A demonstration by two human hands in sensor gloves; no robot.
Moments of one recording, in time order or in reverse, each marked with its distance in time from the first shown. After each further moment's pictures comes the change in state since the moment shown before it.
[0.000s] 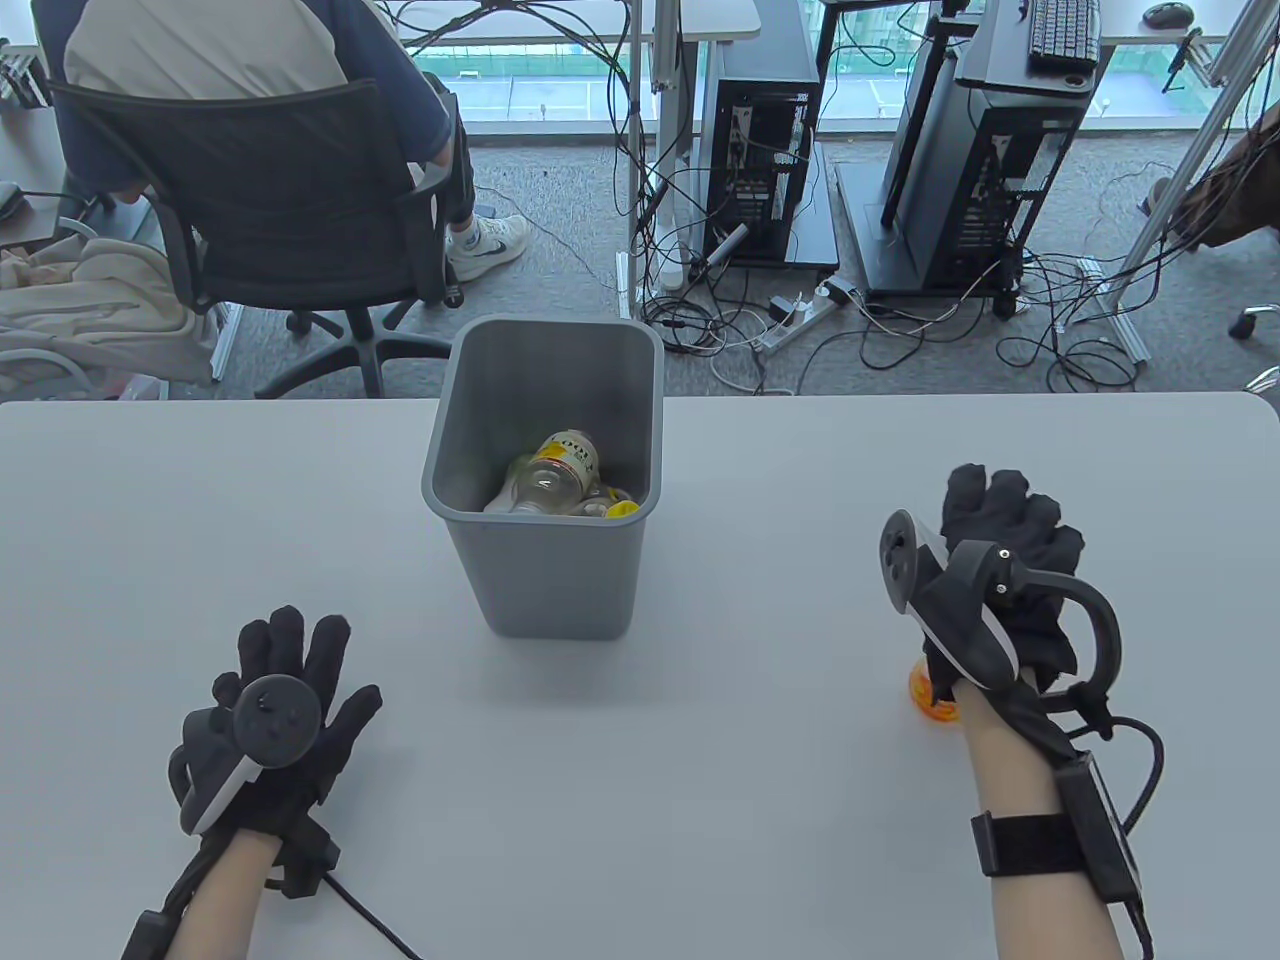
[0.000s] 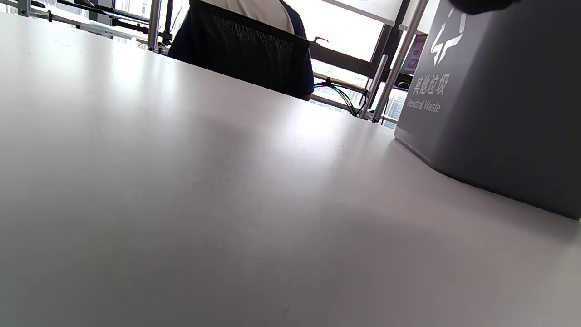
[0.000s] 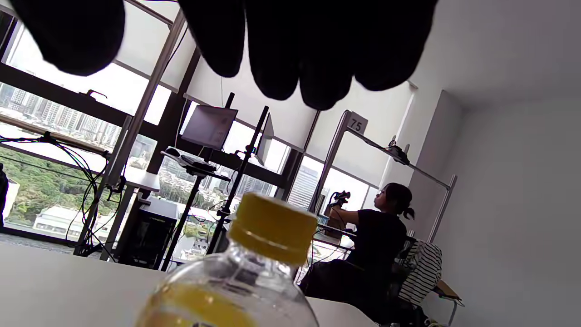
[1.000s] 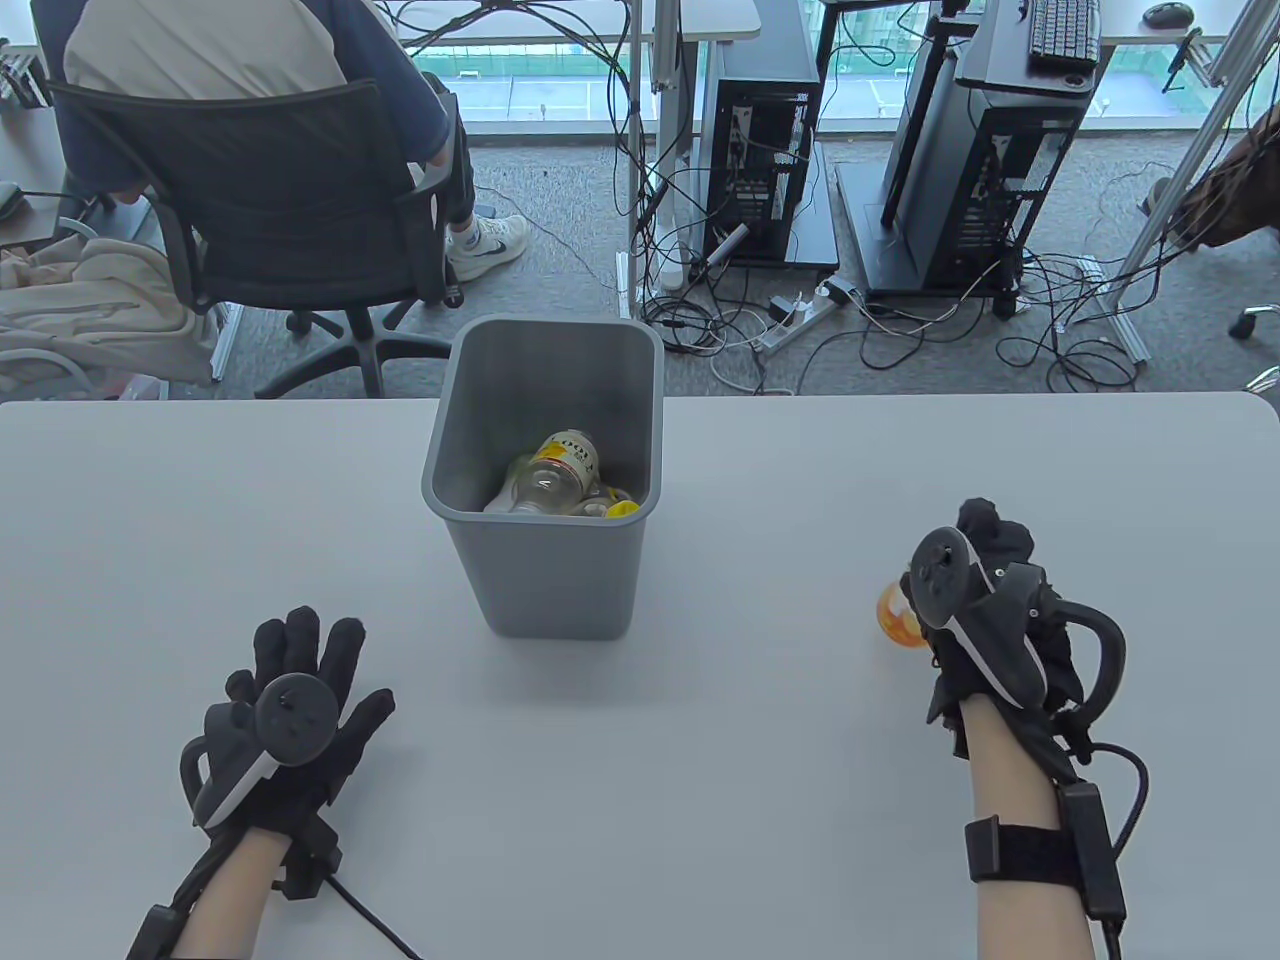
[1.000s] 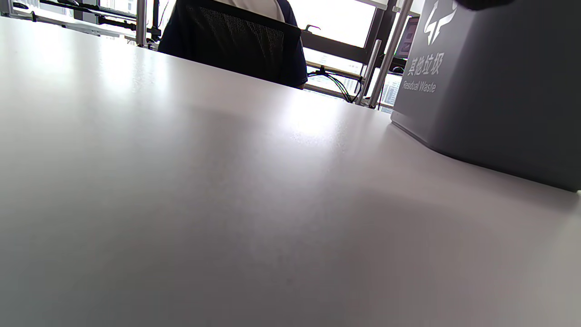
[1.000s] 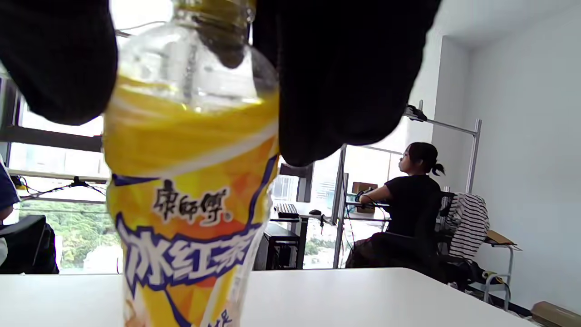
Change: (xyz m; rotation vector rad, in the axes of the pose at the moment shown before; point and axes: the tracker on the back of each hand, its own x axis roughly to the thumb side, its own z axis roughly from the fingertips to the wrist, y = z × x) left_hand 0.004 -0.005 -0.002 -0.027 -0.016 -0.036; right_hand 0.007 0.009 0.006 -0.066 -0.024 -0.311
